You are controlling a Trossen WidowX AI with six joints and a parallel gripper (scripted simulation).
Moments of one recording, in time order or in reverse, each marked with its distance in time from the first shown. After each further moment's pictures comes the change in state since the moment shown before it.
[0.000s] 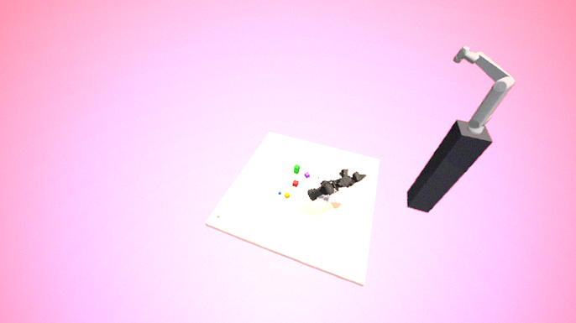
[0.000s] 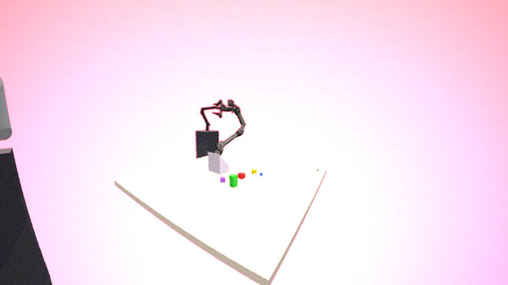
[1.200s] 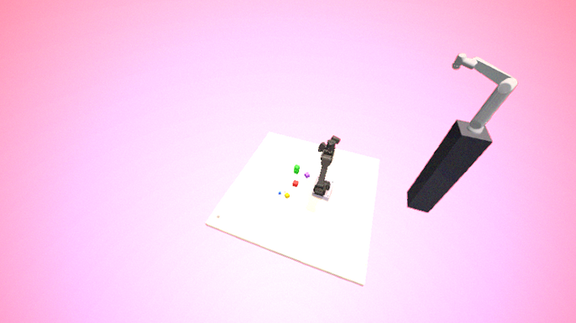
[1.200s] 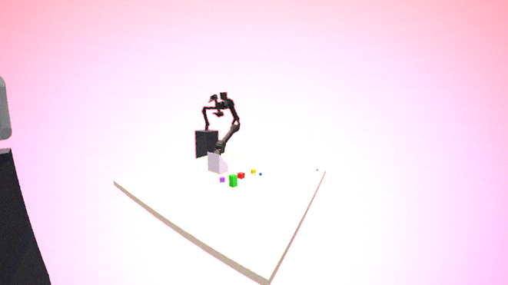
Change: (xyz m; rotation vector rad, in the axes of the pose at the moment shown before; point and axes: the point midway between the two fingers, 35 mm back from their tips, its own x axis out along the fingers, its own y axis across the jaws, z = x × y) arm -0.024 0.147 0.320 -0.250 -0.828 0.522
